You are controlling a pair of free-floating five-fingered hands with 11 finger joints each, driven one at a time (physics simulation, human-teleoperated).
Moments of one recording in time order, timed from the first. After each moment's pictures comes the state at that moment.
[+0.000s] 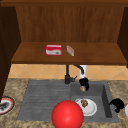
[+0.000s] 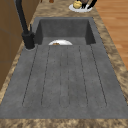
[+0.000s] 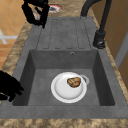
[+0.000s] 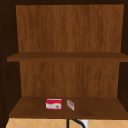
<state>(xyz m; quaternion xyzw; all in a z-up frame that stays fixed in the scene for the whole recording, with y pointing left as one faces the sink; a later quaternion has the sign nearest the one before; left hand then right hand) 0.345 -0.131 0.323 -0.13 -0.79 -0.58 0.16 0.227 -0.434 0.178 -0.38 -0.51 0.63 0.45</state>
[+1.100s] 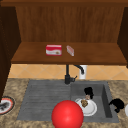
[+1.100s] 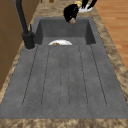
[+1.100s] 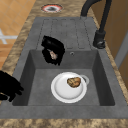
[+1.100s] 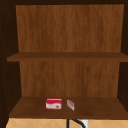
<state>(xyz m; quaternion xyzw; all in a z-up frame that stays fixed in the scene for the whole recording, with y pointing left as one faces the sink) 0.404 -0.190 0.154 -0.12 -0.80 -0.57 0.15 0.227 -0.434 0.178 -0.38 -0.51 0.63 0.45</state>
